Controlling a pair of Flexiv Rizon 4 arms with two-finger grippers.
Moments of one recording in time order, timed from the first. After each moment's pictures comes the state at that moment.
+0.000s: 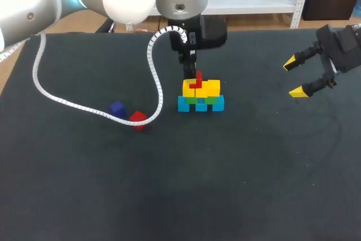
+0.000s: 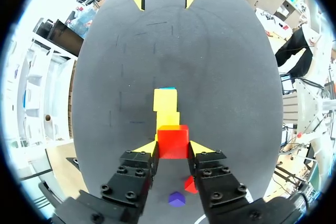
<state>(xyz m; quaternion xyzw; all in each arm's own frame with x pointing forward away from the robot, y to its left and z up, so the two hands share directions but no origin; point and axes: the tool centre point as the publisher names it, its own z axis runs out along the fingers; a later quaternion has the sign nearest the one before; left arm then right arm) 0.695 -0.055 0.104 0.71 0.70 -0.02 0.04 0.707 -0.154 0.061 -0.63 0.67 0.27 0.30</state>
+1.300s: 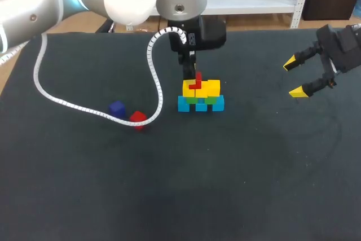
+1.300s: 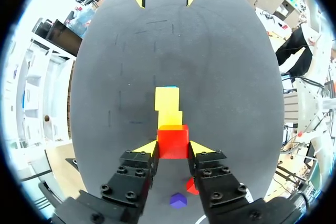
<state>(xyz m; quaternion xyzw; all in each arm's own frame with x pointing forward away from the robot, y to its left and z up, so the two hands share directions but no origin) 0.699 -0.054 0.098 0.72 0.70 -0.02 0.04 0.707 -0.154 0.061 -0.63 0.67 0.27 0.30</state>
